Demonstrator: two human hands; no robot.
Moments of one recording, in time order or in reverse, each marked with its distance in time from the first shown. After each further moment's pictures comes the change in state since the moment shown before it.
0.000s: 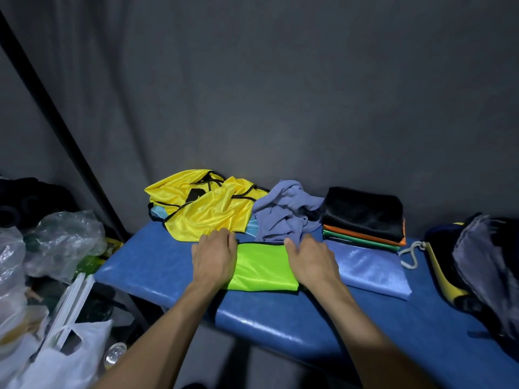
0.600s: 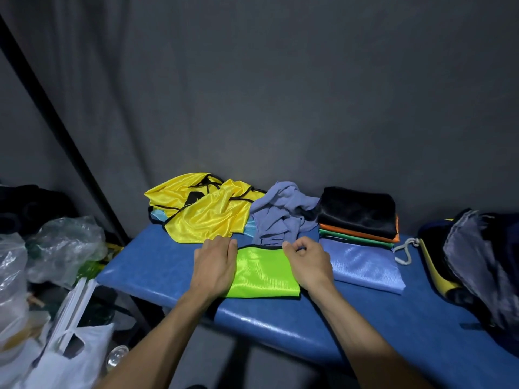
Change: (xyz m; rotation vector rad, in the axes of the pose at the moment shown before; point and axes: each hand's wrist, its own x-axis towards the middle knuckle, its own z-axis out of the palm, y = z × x) left_hand -0.023 -0.002 -0.011 -0.167 -0.055 0.126; right_hand -0.013 0.007 0.009 0.524 0.066 0.089
